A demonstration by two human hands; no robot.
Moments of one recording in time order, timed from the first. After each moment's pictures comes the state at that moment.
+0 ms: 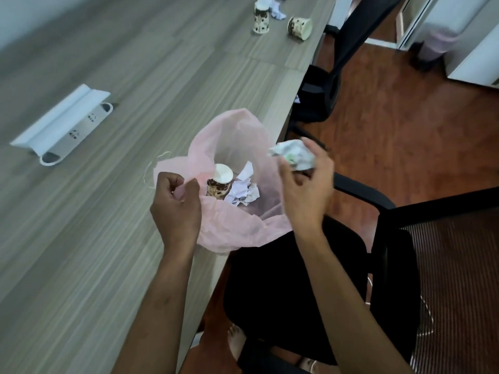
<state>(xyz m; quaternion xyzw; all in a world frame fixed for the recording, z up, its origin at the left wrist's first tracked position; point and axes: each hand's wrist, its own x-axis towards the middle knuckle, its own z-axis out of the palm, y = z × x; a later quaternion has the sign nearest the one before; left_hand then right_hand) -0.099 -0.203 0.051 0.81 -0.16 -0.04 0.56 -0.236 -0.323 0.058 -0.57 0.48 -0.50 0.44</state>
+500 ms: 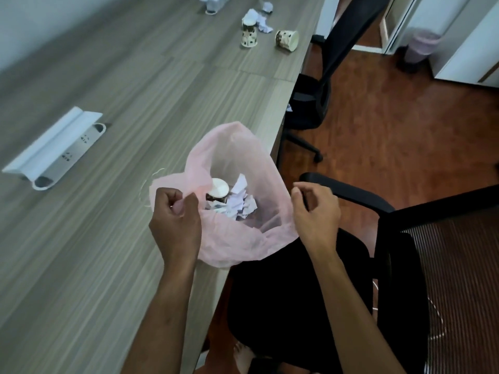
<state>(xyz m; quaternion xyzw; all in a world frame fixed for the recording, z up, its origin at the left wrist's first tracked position) -0.100 -0.211 0.053 0.81 -0.16 -0.05 0.56 -0.271 -0.334 0.021 -0.66 0.55 -0.39 0.33</state>
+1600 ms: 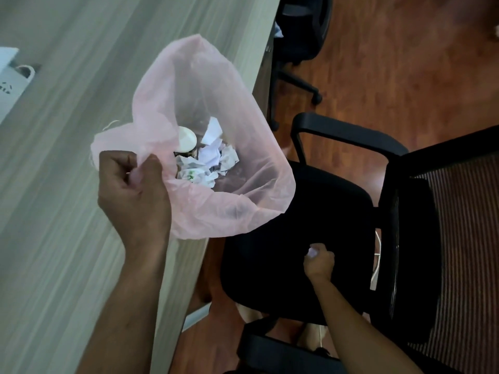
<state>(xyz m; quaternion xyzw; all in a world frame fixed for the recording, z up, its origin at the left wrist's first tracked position) -0.109 -0.225 0.007 0.79 -0.23 0.00 0.57 -0.401 -0.271 -0.285 -0.49 0.77 -0.02 0.41</state>
